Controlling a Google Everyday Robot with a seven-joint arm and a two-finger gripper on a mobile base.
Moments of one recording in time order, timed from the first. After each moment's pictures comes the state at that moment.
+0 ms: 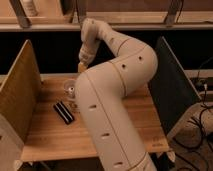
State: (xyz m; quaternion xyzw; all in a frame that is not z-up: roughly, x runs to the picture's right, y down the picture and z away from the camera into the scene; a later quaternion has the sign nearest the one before) arm -0.137 -0.088 0.815 0.13 -0.41 -0.89 0.16
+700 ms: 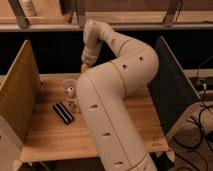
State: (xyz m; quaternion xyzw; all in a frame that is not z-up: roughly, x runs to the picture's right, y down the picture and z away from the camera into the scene) arm -0.122 -0.078 0.819 0.12 -0.42 -0.89 0.14
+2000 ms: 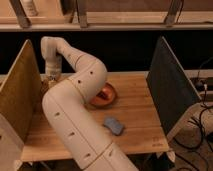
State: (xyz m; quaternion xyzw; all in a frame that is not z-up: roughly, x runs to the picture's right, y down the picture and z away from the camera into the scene) arm -0.287 0.018 0.808 0.16 -0.54 -0.82 -0.08
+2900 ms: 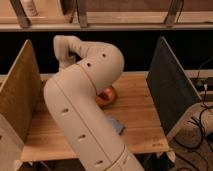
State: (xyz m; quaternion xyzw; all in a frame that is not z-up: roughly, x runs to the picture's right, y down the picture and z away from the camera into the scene) arm -0.175 0.035 0.759 0.03 -0.57 -0.82 0.04
